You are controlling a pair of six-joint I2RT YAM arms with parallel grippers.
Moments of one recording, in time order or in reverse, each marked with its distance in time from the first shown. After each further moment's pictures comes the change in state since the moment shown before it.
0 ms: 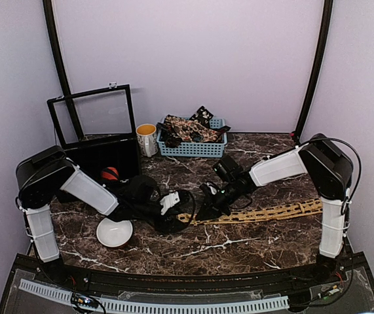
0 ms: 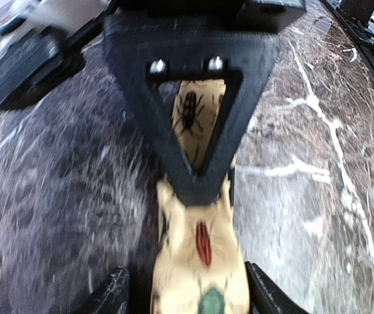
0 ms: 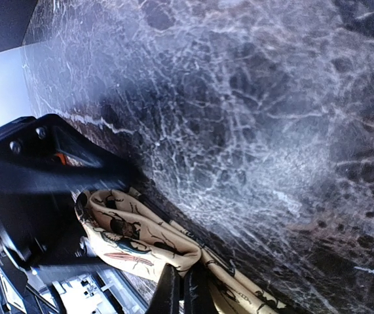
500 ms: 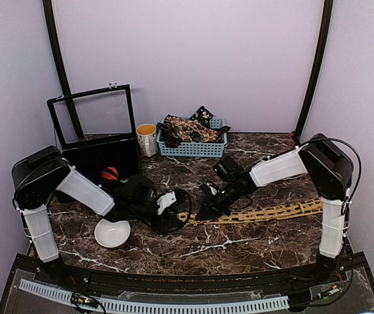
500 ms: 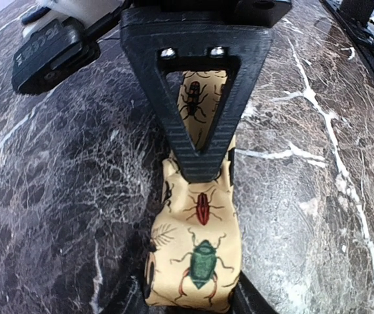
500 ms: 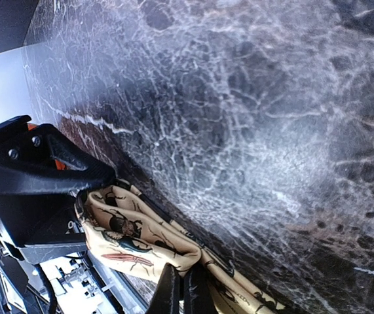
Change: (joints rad) left arm 0.018 -0.057 -0.069 0.014 0.000 -0.002; right arm 0.000 0.000 -0.010 0.014 0.003 0.004
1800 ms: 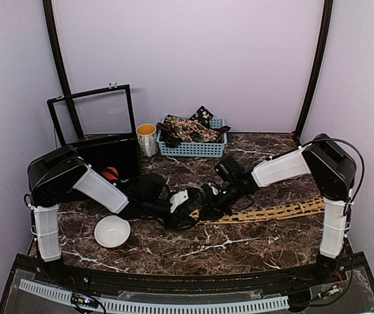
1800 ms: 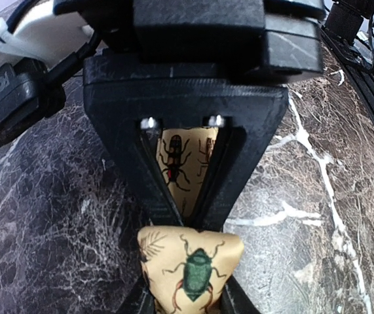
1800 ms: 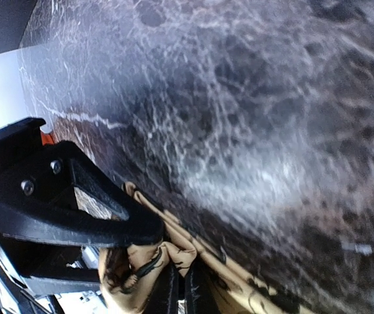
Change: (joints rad) left arm -0.035 0.138 0.153 0.017 0.071 -0.029; right arm -0.002 -0.024 -0.014 -0.006 0.016 -0.004
